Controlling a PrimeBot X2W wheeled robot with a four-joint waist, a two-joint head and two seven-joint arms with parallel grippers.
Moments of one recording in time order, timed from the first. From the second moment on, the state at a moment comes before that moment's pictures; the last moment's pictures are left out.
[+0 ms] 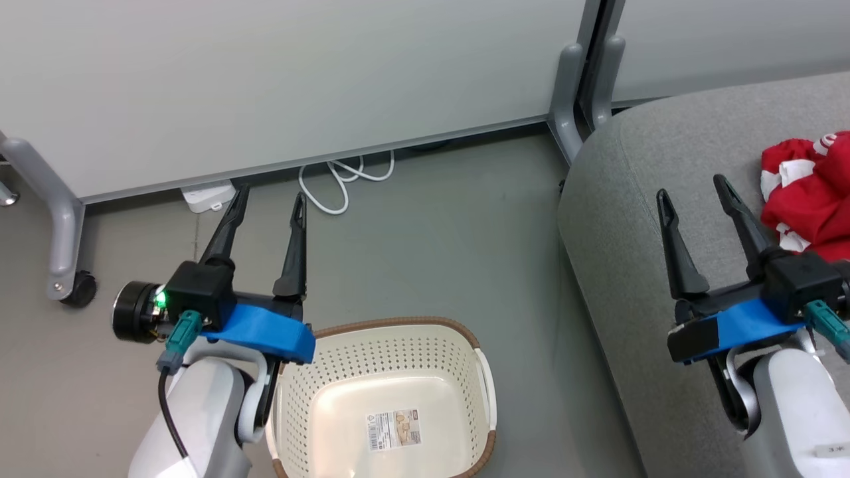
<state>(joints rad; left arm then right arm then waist) -0.40 0.20 -0.35 0.32 -0.29 0.03 -0.26 -0.36 -0.18 0.03 0.28 0.05 0.13 -0.26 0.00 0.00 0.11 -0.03</state>
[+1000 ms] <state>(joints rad) -0.06 0.08 -0.03 0.23 -0.14 -0.08 -0.26 -0.09 -0.07 -0.04 0.30 0.09 0.13 -0.26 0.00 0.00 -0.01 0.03</state>
